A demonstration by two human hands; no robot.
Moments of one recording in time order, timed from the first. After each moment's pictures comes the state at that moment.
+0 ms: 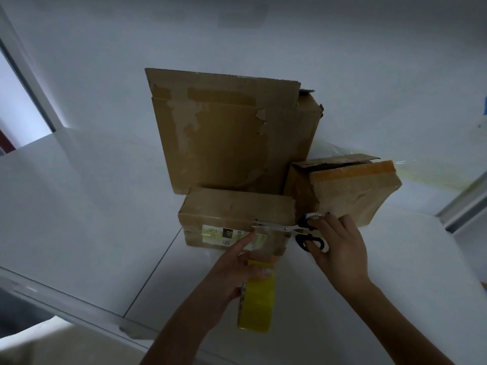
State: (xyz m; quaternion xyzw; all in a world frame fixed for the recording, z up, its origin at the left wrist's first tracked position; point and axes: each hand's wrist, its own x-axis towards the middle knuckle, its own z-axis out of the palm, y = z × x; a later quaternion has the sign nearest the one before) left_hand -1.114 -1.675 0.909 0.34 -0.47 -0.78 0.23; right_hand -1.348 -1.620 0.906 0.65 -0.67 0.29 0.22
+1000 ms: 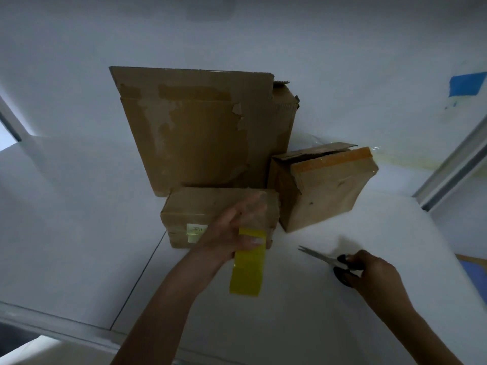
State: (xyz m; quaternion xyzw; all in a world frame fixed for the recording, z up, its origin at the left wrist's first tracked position) left_hand -1.139 -1.714 0.939 0.21 -0.58 -0.75 0.24; right_hand -1.404 -1.532 0.865 0.44 -0.86 0.24 -0.04
